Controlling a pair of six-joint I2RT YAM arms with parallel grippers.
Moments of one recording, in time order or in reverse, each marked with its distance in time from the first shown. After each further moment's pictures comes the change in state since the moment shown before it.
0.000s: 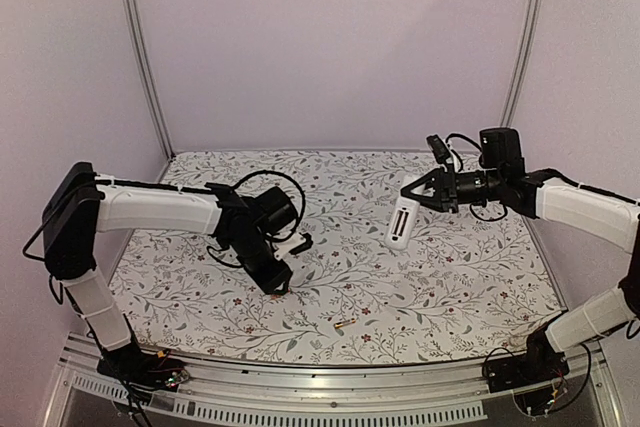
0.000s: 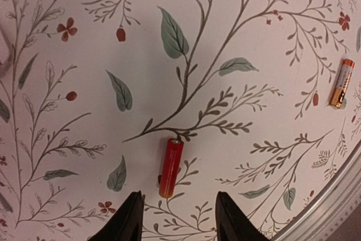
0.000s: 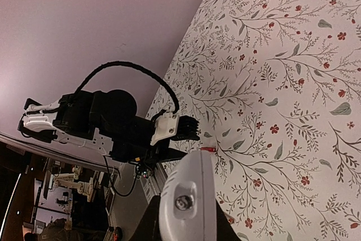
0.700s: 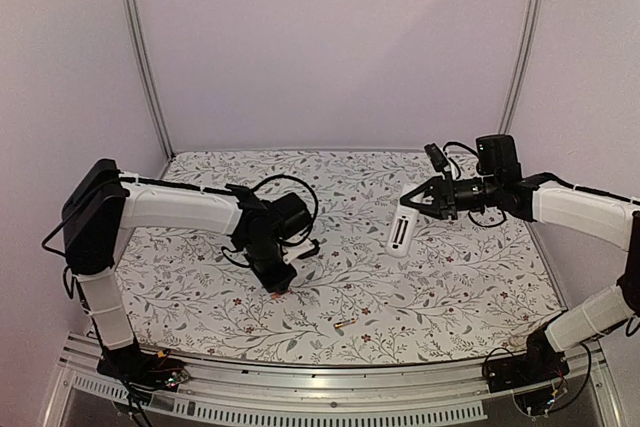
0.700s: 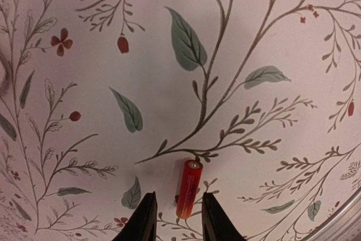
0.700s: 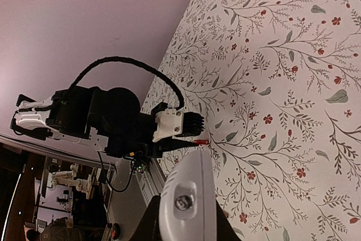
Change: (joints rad) left arm -0.029 0.113 0.088 -0.056 -0.096 0.049; right arm 0.000 0.021 -0.028 -0.006 -0.001 -0.024
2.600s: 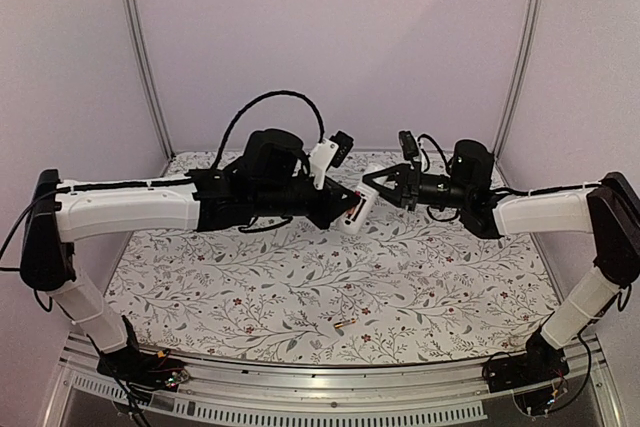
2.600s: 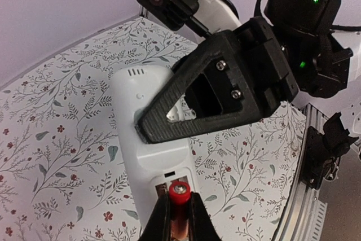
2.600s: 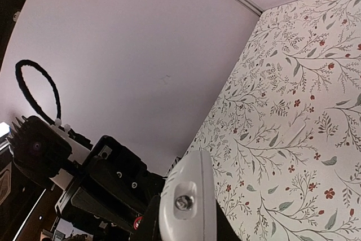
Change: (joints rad) left arm -0.087 -0.243 0.027 0.760 0.047 -0.208; right arm 0.177 0.212 -0.049 0.777 0.132 0.413
